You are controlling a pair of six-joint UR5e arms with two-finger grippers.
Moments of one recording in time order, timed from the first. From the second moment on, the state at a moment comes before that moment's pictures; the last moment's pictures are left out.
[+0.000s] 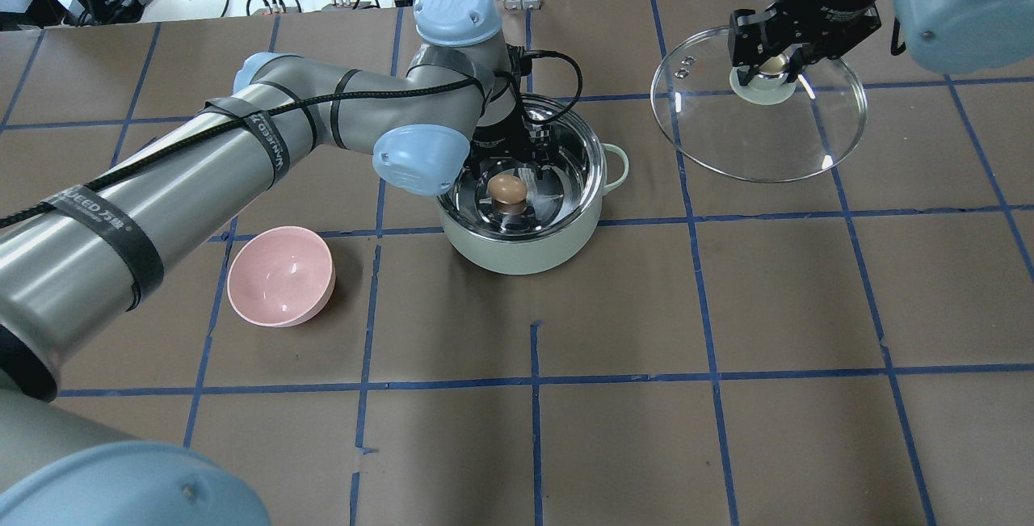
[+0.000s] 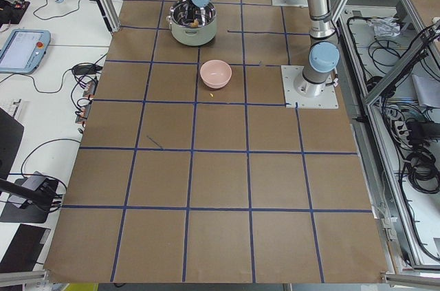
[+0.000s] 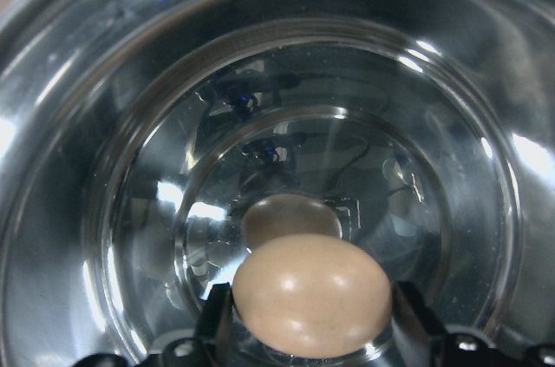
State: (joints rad) left arm -1.88 -2.01 -1.56 -1.06 1.50 -0.22; right arm 1.50 -1.46 1.56 -1.82 -1.52 -0.12
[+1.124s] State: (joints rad) left arm -1.64 -1.57 -1.53 -1.65 1.59 -0.05; right arm 1.81 -1.37 1.58 -2.03 -1.54 0.34
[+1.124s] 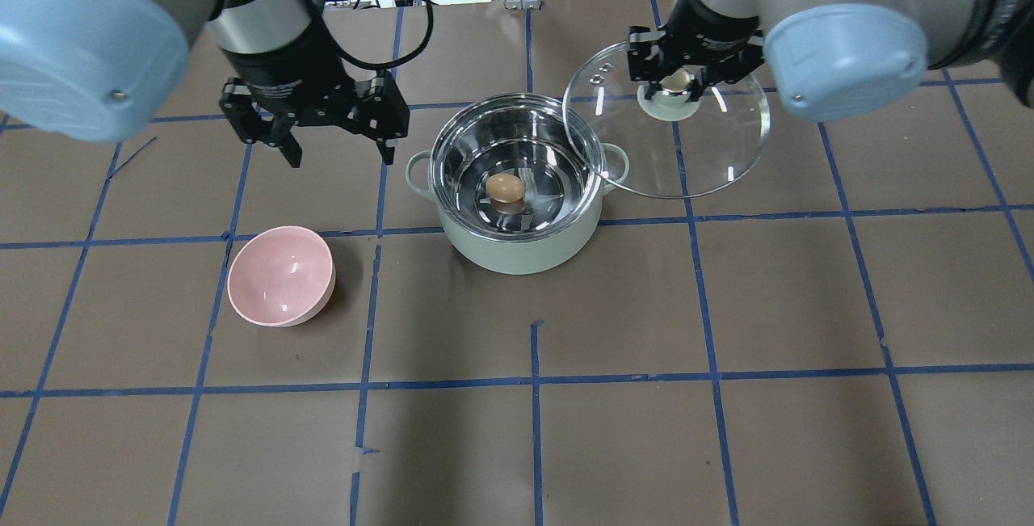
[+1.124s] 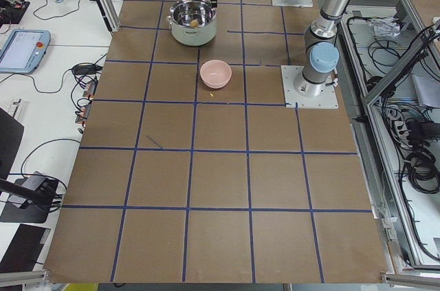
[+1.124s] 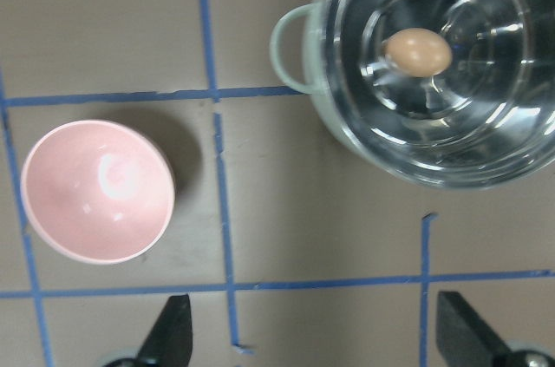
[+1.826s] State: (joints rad) left arm -1.62 -1.56 -1.58 -1.53 1.60 -0.04; right arm 1.98 -1.21 1.54 -2.16 -1.57 0.59
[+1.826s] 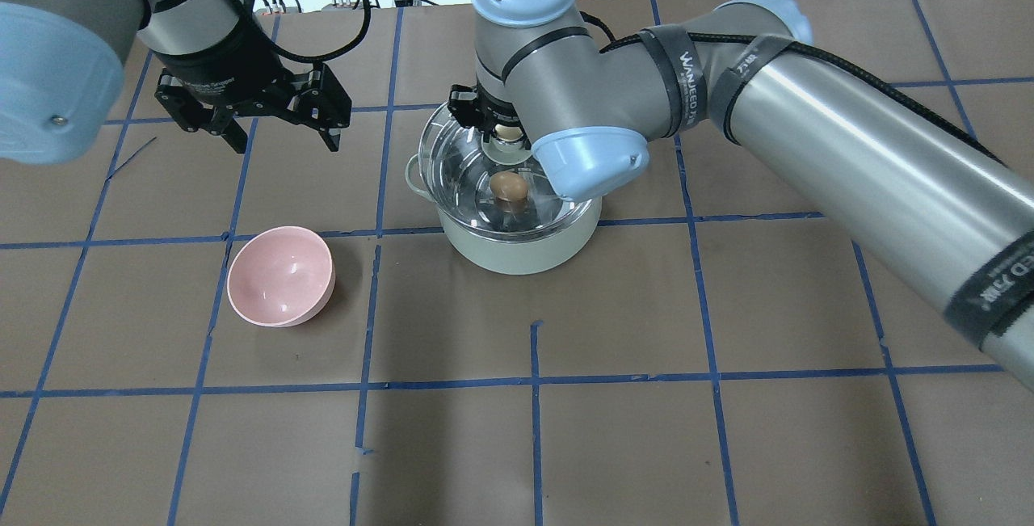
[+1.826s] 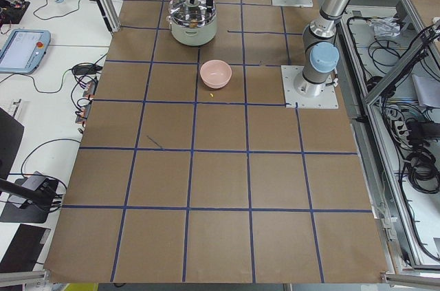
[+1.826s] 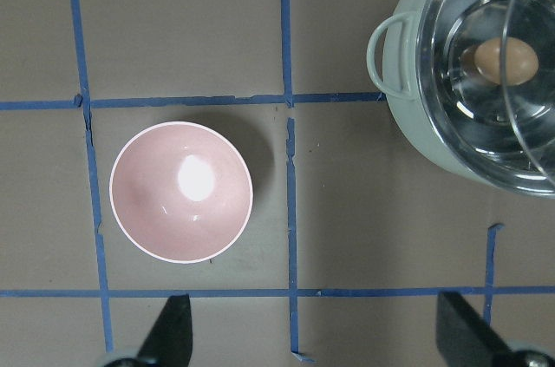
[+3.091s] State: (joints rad) left arm -1.62 -1.55 -1.58 -1.54 1.59 -0.02; right arm 1.97 -1.20 1.55 -2.17 -1.57 0.43
